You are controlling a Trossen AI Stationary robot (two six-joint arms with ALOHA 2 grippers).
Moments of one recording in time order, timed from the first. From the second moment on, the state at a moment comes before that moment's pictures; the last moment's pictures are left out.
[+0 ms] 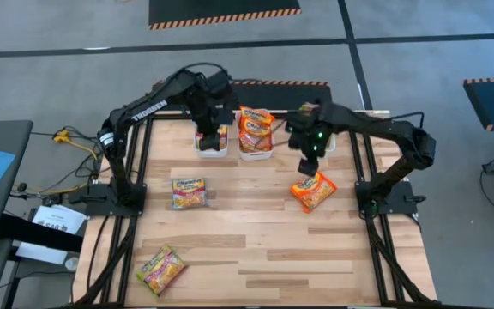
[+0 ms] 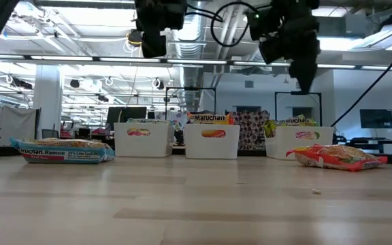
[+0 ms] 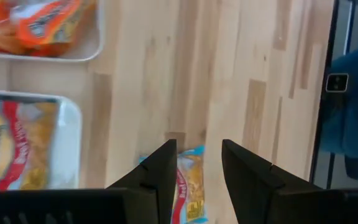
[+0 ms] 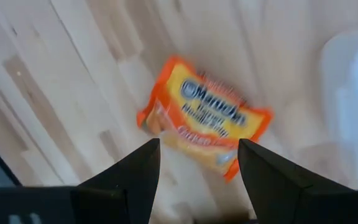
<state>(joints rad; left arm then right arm) 0.52 1.86 2.02 -1.51 0.43 0.29 -0.40 1.57 1.40 -1.37 -0.21 0.02</state>
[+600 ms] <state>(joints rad) 0.32 1.43 1.38 -1.03 0.49 0.05 -0.21 1.47 1.10 -1.29 -0.28 0.35</state>
